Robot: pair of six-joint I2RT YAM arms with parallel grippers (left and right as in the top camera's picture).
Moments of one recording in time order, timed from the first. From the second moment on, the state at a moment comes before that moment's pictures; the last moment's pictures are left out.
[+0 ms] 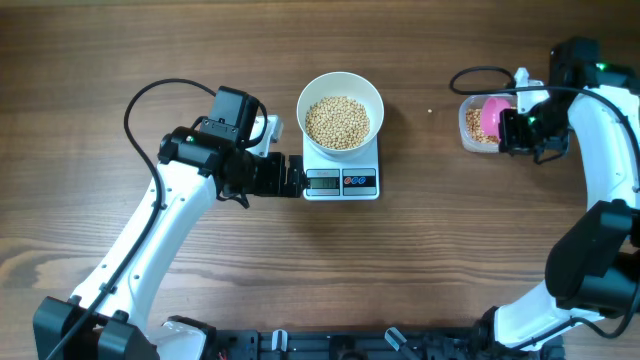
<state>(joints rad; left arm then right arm) -0.32 1.46 1.16 -0.99 0.31 -0.25 -0.20 1.80 1.50 -1.20 -0.14 -0.21</state>
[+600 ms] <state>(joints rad) -0.32 1.46 1.16 -0.99 0.31 -0.25 -0.19 1.80 1.47 -1.15 -0.16 -0.21</state>
